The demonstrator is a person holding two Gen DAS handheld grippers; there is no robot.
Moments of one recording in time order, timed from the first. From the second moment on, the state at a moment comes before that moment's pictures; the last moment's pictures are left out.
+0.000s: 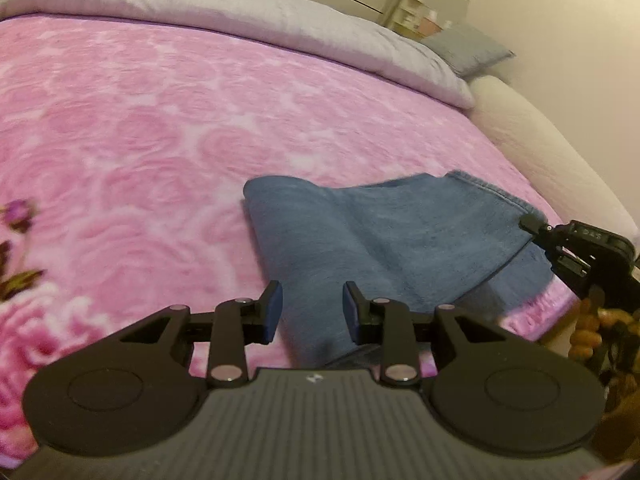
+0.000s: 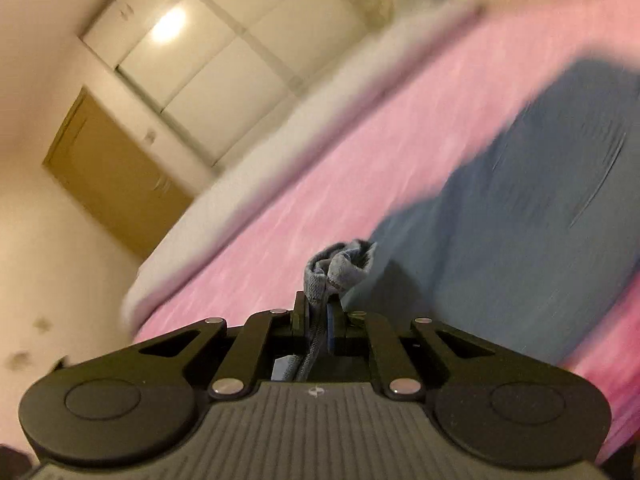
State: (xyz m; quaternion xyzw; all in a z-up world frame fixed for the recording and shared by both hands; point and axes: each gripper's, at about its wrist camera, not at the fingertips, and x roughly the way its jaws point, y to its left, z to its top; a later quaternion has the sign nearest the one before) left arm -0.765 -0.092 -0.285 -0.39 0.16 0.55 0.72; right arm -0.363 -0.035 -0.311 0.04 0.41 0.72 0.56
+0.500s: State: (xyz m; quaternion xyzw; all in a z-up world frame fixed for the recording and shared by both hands) left arm -0.729 -0.067 -0.287 -0.37 0.22 0.54 0.73; right arm -0.297 -0.012 -0.389 0.05 0.57 0.60 0.56
